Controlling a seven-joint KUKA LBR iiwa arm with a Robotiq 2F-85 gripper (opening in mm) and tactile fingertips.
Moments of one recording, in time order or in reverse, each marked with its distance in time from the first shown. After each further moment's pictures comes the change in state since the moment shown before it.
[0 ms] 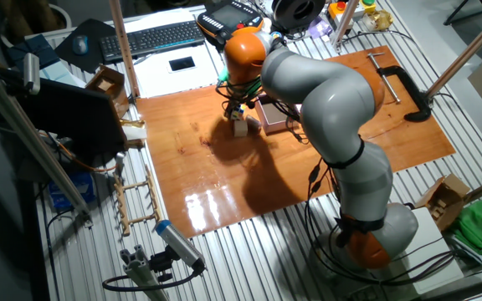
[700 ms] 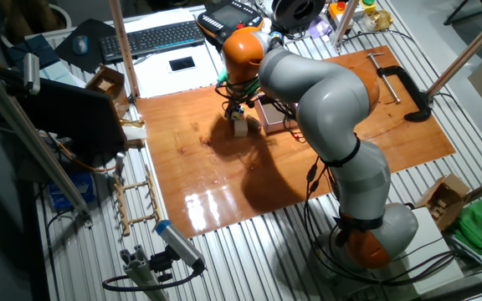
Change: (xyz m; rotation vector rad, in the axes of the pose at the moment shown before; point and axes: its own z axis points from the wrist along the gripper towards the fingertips) arm -0.001 0.002 0.010 -0.004 -0.015 -0.010
